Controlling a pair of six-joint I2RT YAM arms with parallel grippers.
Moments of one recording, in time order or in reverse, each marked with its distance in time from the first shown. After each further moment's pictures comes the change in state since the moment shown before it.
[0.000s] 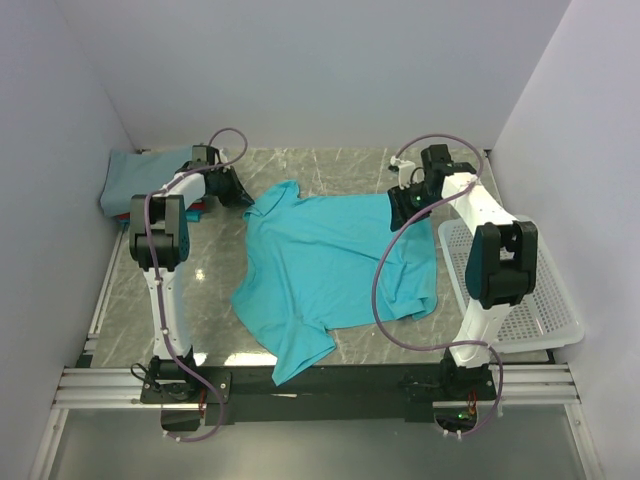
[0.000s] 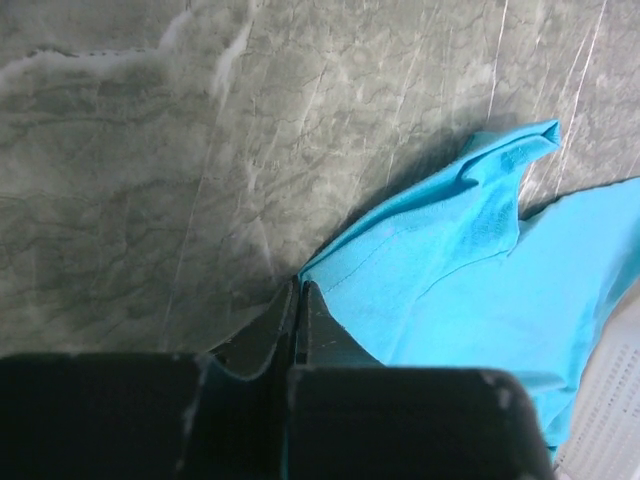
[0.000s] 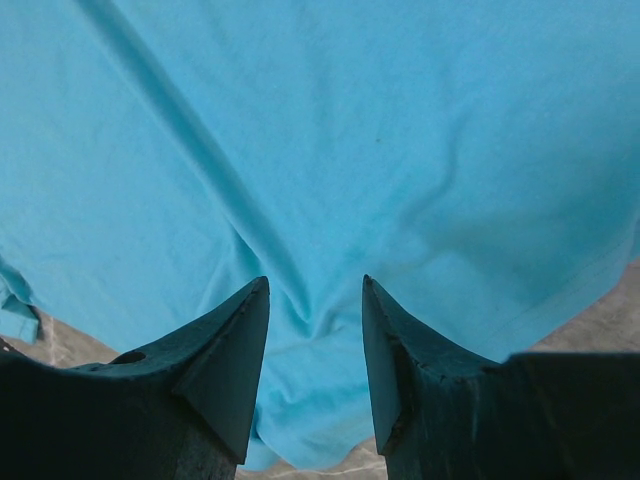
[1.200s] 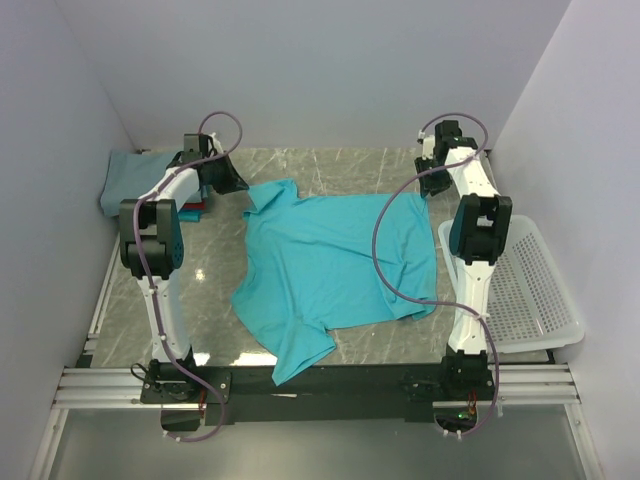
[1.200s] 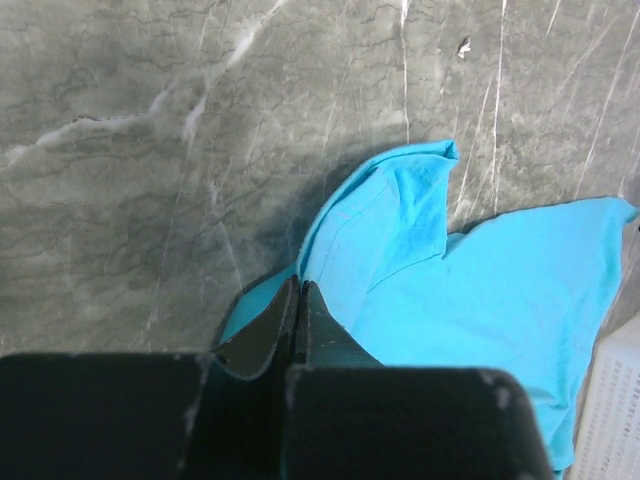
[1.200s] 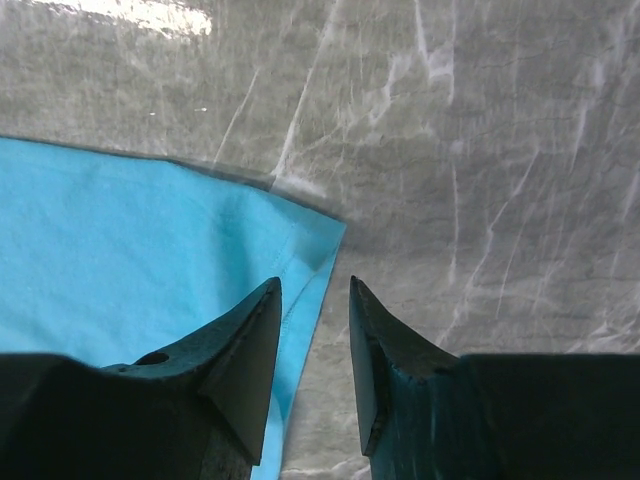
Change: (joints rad) left arm 0.002 -0.132 -0.032 0.045 -0.059 0.008; right arm -0.128 0.564 0.705 -0.068 0.369 0.123
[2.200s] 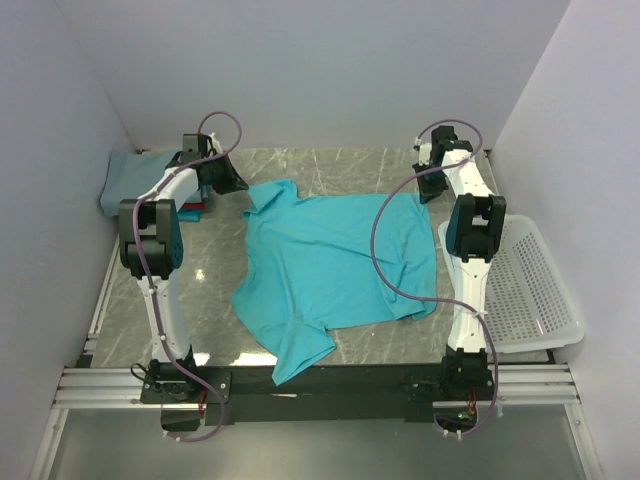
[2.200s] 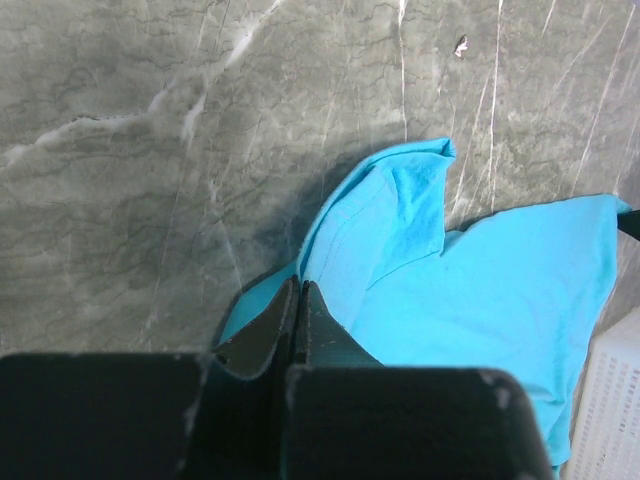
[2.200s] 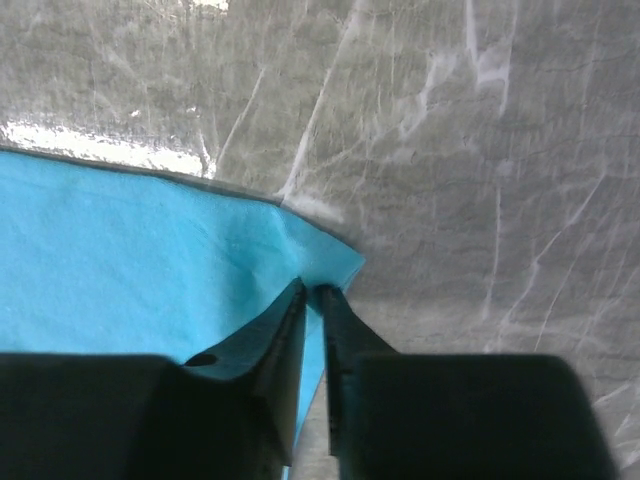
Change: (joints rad) left arm 0.005 0.000 0.000 0.000 0.014 0.000; right arm 0.000 0.088 0.065 -0.050 -0.026 -0.005
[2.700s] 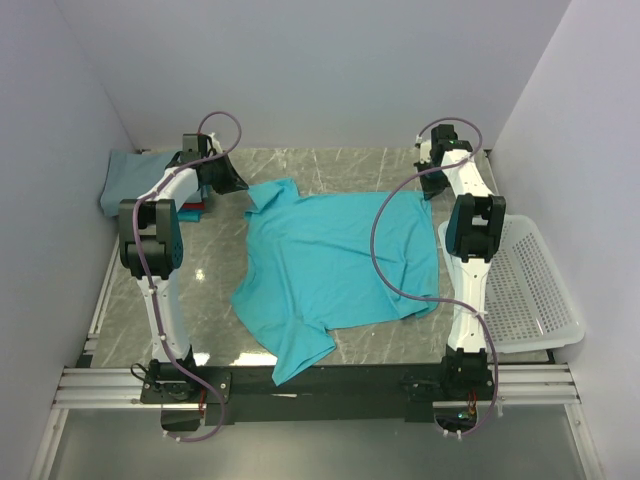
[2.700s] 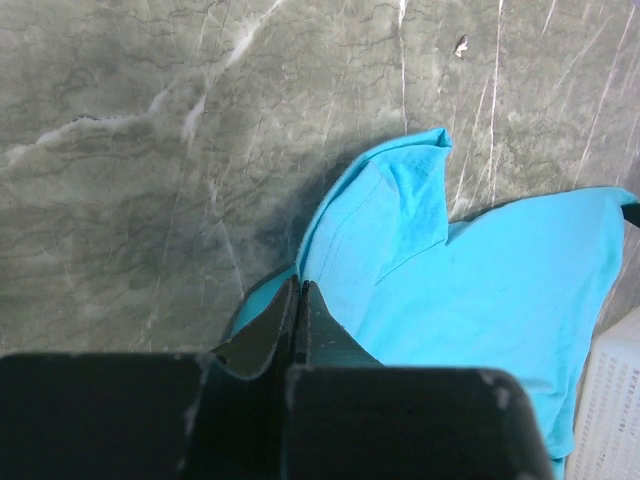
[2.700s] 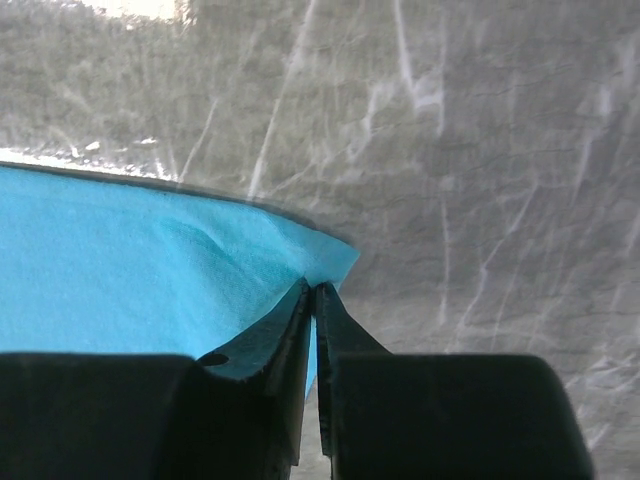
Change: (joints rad) left arm 0.001 0.000 0.000 0.000 0.000 0.000; right arm 0.001 0.000 0.000 0.044 0.067 -0.006
